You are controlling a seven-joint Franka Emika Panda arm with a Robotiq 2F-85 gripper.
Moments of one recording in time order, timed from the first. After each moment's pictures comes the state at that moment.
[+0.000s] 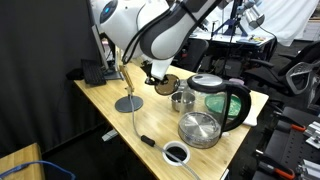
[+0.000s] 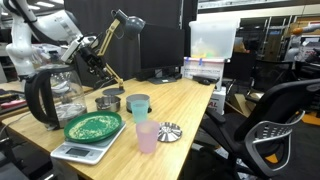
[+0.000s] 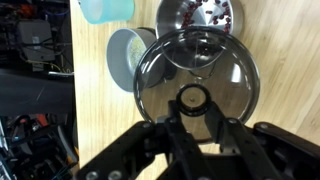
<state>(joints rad) 0.38 0.59 0.13 -1.73 -0.79 1.96 0.72</state>
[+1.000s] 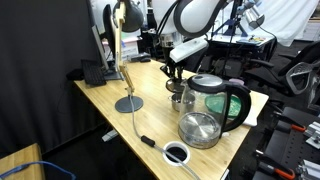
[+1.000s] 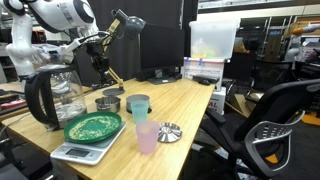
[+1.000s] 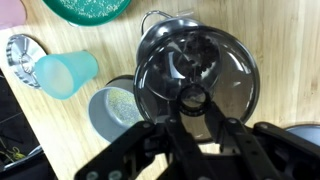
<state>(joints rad) 0.24 0.33 0.06 -2.08 -0.41 2.34 0.73</state>
